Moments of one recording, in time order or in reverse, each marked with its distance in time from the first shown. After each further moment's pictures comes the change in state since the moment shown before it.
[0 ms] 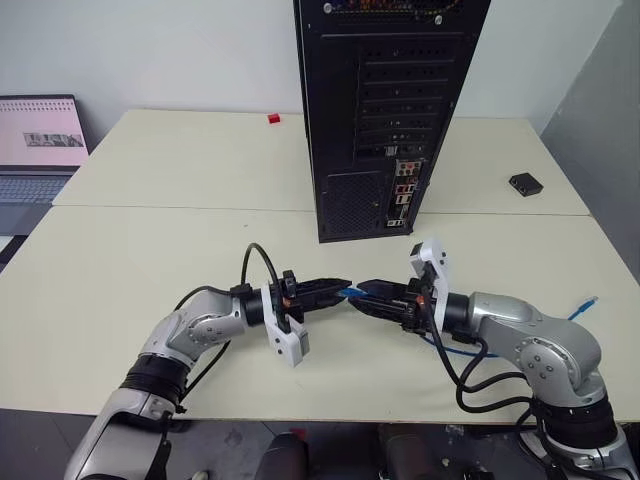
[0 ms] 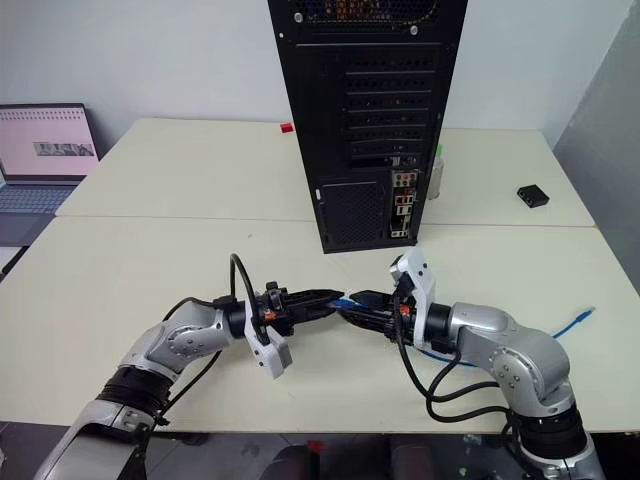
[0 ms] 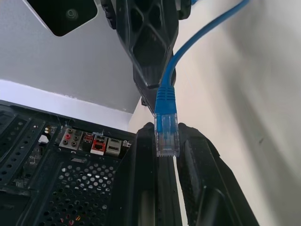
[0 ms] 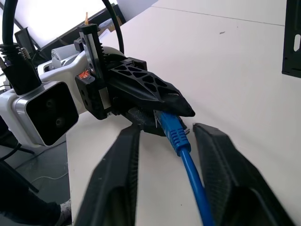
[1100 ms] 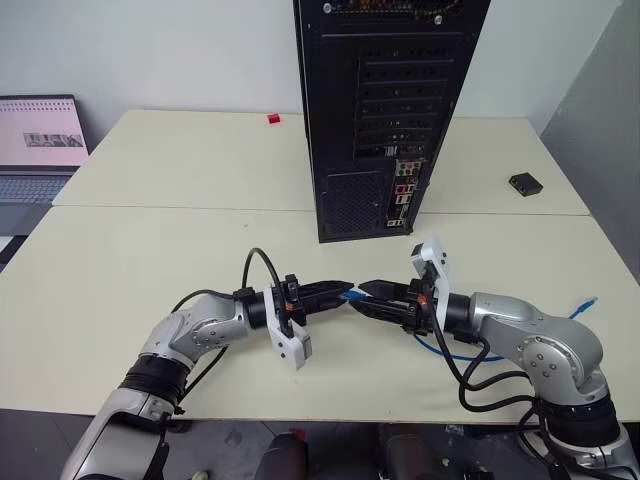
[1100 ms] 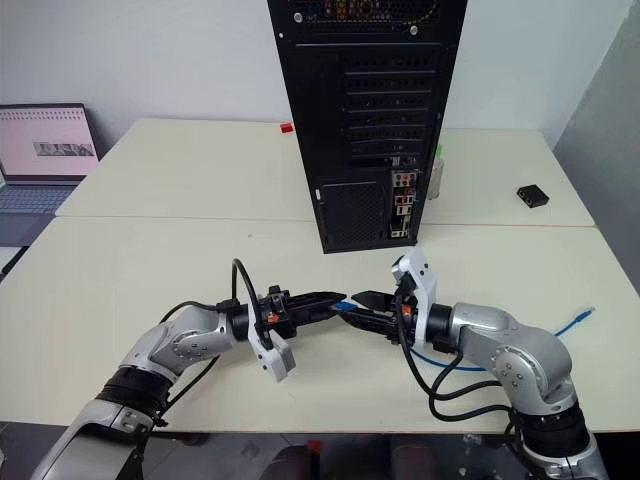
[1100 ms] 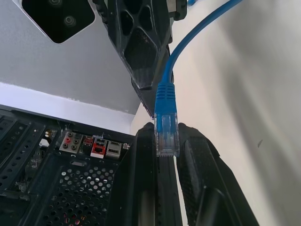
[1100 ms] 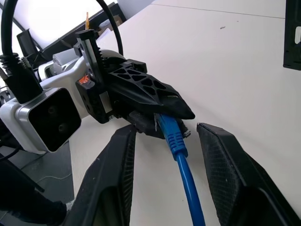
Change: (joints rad) left arm -0.001 0.011 -0.025 -0.013 0.071 0.003 0.103; right arm -0.003 -0.014 -0.010 0.019 0.041 0.015 -0.017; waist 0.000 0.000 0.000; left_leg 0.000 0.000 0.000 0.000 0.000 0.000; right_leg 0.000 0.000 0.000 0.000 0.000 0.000
